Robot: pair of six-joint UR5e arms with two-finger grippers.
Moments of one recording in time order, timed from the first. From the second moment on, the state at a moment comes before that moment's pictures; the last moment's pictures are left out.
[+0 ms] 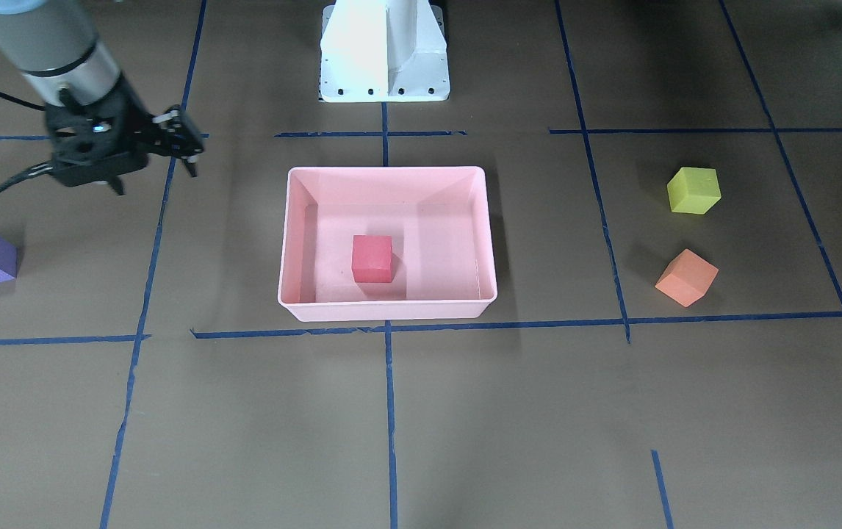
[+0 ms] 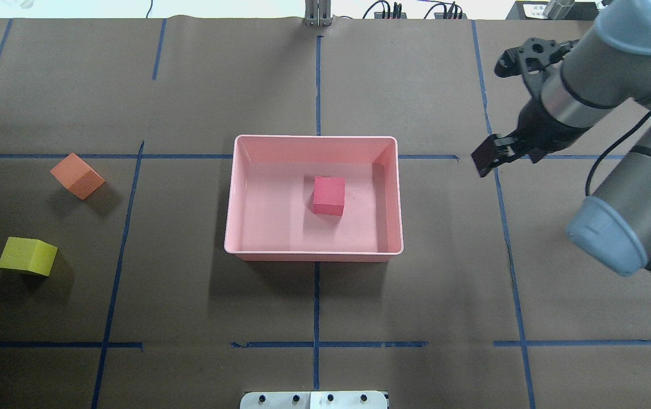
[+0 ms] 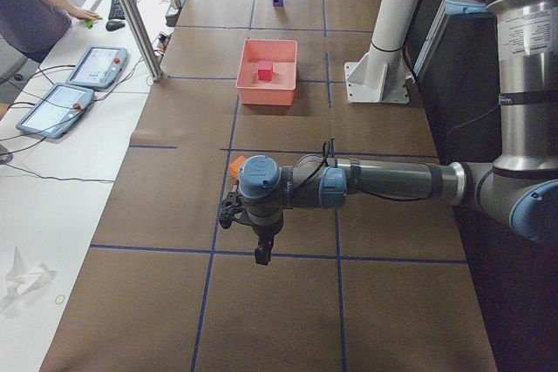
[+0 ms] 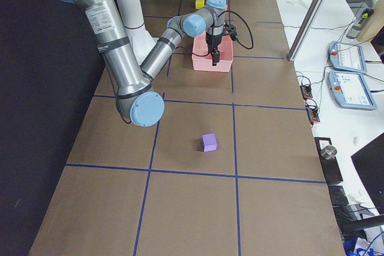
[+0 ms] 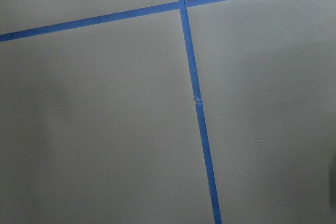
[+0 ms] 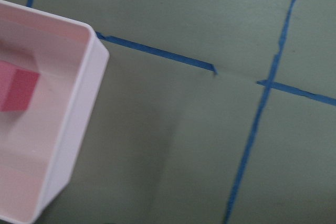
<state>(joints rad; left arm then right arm) -1.55 -1.41 -1.77 -1.52 -2.33 0.18 0.92 -1.23 2.09 -1.88 2.15 0.51</state>
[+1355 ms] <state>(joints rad) -1.51 -1.49 -1.77 -1.67 -2.33 0.17 1.13 -1.66 1.71 -1.23 2.21 0.19</state>
